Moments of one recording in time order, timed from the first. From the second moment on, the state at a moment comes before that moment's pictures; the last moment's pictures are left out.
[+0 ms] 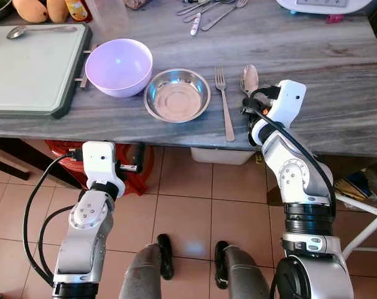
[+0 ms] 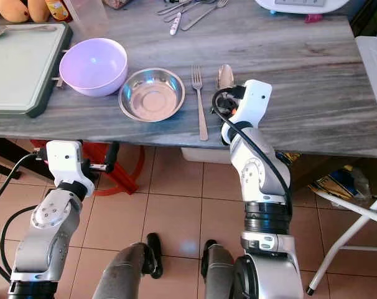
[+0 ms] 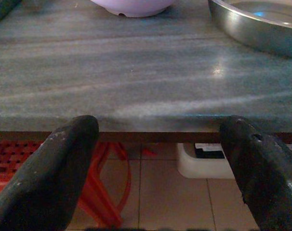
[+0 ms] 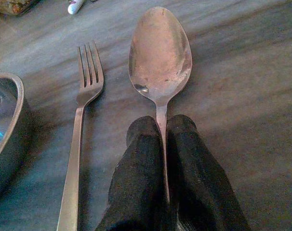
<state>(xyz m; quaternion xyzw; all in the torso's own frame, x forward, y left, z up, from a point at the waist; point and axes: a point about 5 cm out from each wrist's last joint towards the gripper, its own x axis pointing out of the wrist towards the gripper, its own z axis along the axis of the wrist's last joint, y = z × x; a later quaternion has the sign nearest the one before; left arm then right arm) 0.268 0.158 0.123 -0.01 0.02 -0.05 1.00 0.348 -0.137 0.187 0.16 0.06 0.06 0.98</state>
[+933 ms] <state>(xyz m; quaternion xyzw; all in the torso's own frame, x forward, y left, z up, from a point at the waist) 0.268 0.158 0.123 -0.01 0.02 -0.05 1.00 0.358 -0.139 0.187 0.16 0.06 0.05 0.98</state>
